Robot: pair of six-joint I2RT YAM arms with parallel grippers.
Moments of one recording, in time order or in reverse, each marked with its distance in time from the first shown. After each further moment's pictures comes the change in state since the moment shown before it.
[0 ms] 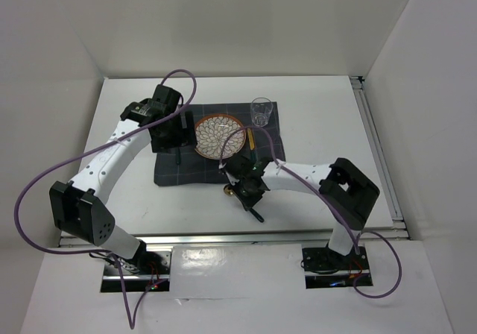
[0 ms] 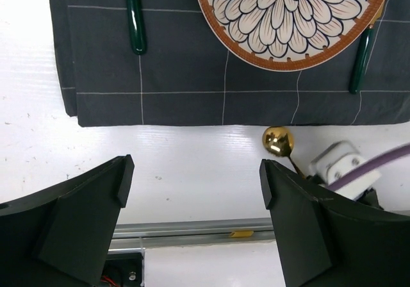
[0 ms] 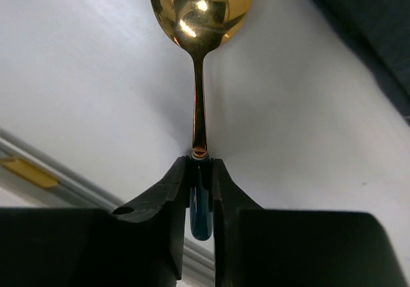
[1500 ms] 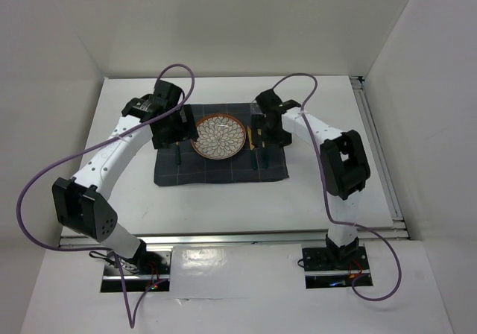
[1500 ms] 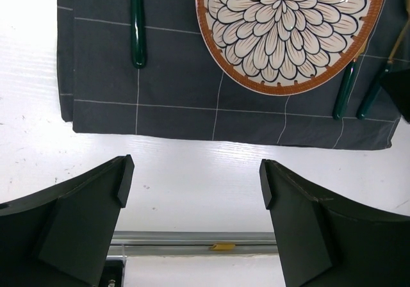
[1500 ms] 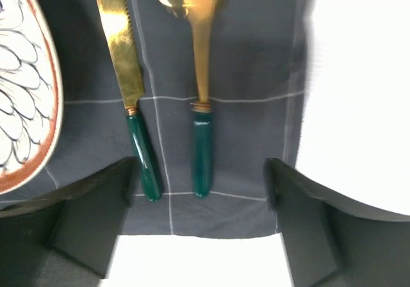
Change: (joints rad) left arm 0.000 0.035 0.055 0.000 -0.043 -0.083; right arm -0.455 0.263 0.521 -0.164 0.186 0.252
